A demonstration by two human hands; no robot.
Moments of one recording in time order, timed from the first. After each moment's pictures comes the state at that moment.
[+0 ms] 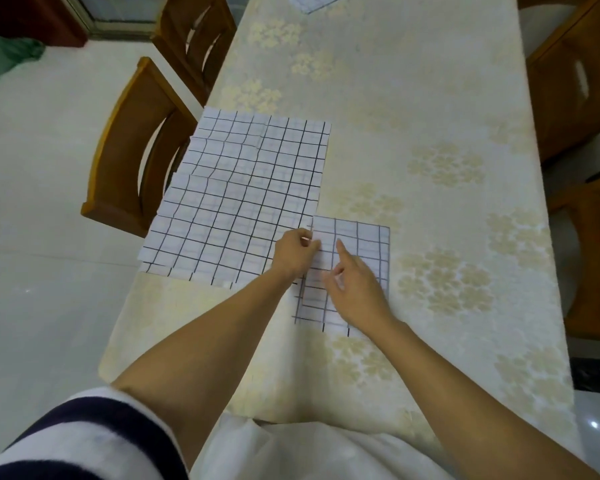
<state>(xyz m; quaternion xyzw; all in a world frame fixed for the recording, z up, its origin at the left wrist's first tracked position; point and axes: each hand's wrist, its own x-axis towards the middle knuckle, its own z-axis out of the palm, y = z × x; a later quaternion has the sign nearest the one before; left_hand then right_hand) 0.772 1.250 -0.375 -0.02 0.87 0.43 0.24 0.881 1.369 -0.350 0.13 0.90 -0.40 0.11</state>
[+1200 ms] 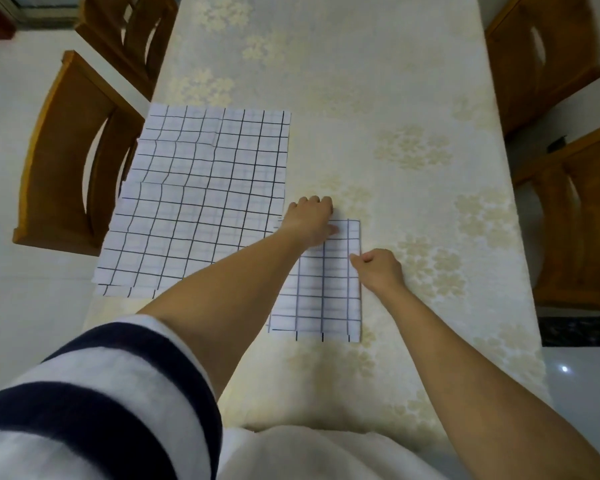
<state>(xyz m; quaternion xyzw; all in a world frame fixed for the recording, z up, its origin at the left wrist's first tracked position) 0.717 1.349 -0.377 0.30 0.92 0.06 0.24 0.859 1.457 -0.393 0.39 0.83 -0.37 0.16</state>
